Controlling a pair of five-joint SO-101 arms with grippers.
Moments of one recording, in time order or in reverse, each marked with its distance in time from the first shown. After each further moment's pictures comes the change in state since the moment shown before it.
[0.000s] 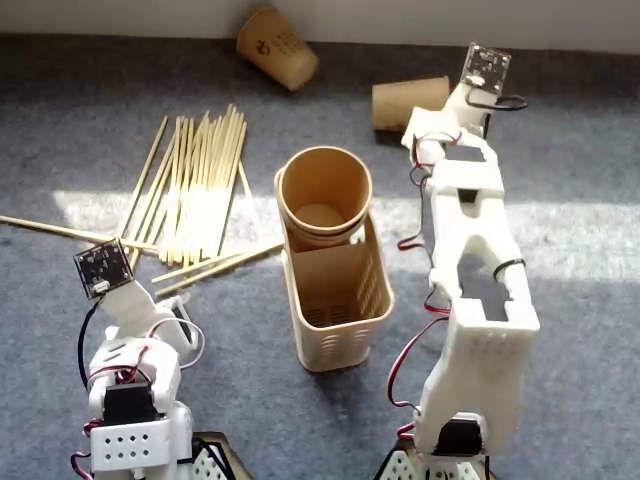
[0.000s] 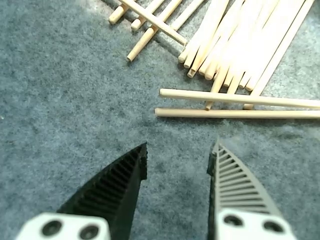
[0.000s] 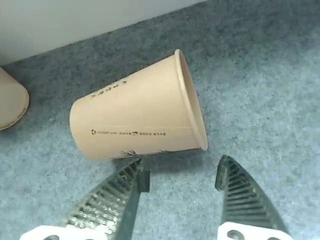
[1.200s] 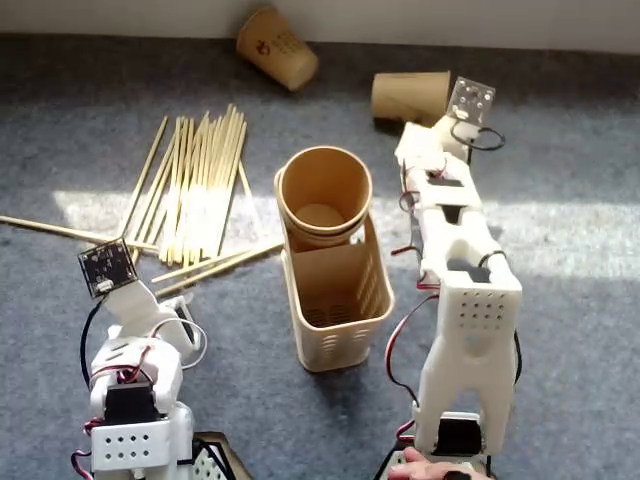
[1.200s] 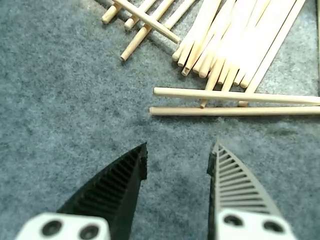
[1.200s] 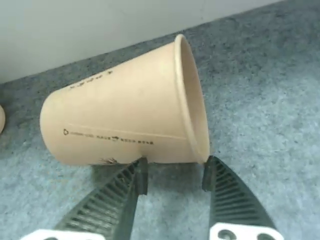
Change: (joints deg) left arm 1.1 0.0 0.0 0.0 0.0; right arm -0.2 17.0 0.0 -28.0 0.0
